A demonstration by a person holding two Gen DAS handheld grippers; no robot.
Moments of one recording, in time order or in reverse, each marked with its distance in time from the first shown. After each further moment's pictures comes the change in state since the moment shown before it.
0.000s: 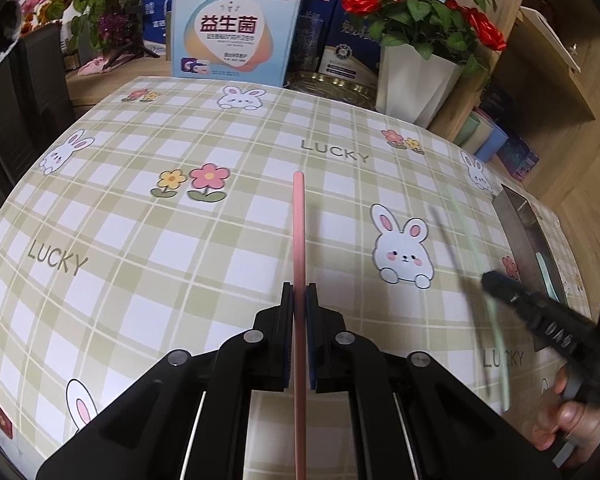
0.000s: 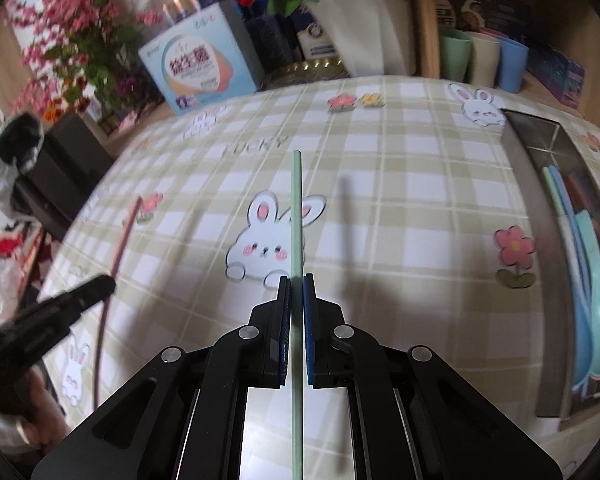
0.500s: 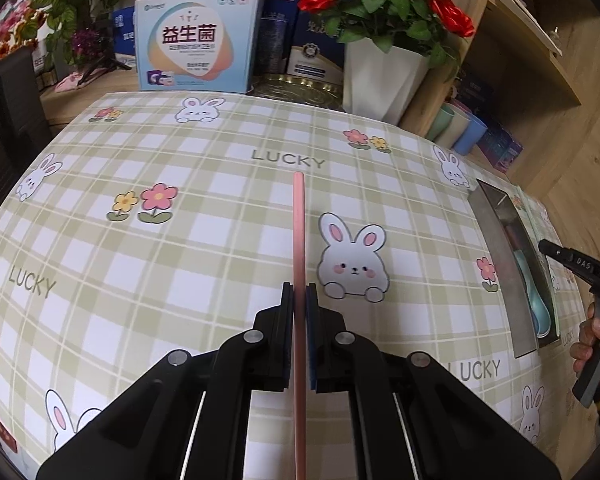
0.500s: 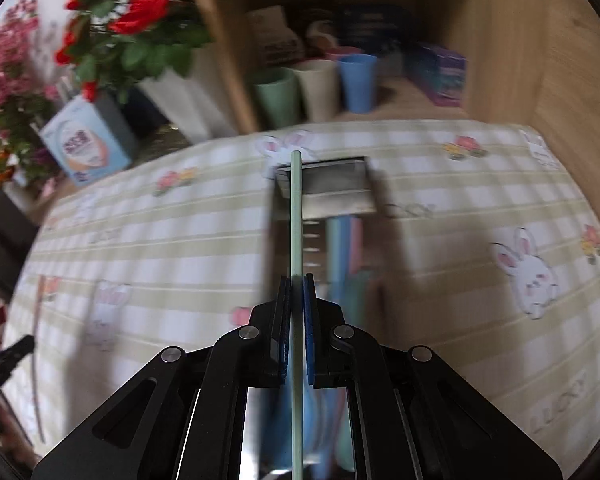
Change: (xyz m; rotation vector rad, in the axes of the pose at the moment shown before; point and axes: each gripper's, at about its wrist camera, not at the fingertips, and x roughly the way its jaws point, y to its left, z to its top) left arm 0.006 -0.046 0.013 0.050 0.006 -0.034; right arm -0.056 -0.168 0.041 0.146 -0.048 -0.267
